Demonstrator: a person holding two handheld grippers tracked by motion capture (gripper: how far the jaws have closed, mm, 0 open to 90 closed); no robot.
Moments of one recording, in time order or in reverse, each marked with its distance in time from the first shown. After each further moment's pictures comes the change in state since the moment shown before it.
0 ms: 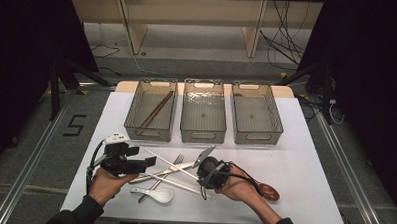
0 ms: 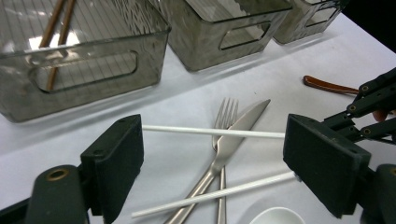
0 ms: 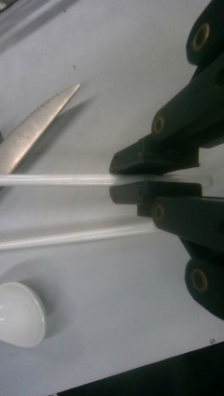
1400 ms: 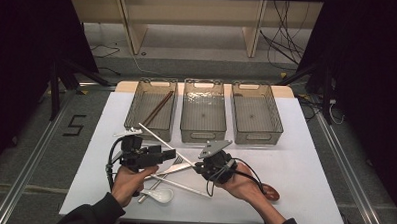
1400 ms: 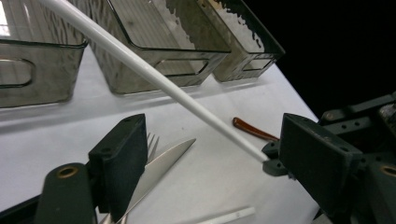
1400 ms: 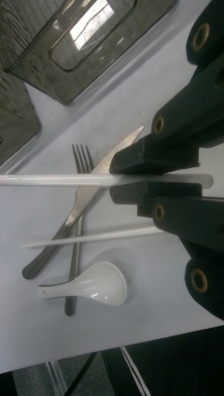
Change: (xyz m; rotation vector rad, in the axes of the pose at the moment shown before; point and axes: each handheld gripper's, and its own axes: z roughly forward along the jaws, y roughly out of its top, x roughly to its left) left arm -0.025 0.016 0.026 -0.086 -0.213 -0.236; right arm 0.002 0.003 -0.041 -0.290 -0.033 0.020
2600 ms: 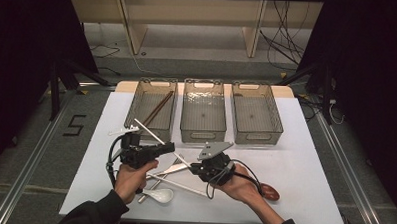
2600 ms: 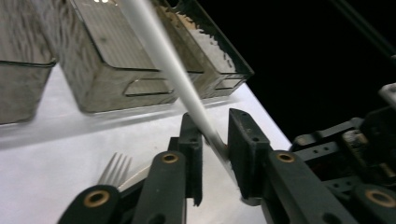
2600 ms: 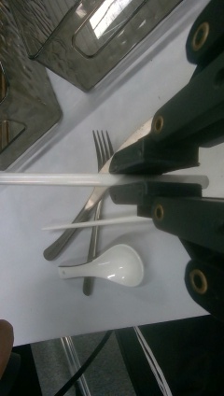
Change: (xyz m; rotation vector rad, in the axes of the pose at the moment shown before) left arm 0.003 0.004 0.000 -0.070 -0.141 -0.045; right arm 0.006 0.001 -0.001 -0.075 0.039 -0.004
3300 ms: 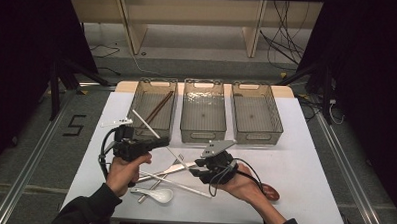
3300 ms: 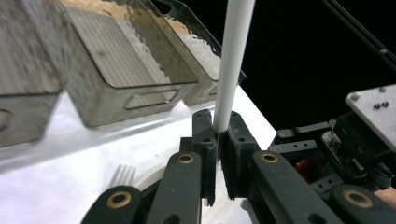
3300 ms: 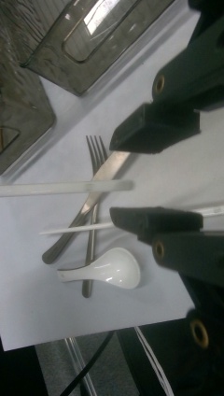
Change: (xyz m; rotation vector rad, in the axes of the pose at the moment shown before) left arm 0.004 0.025 -0.017 0.013 0.004 0.043; right arm -0.007 -0.003 -0.003 0.005 0.006 0.037
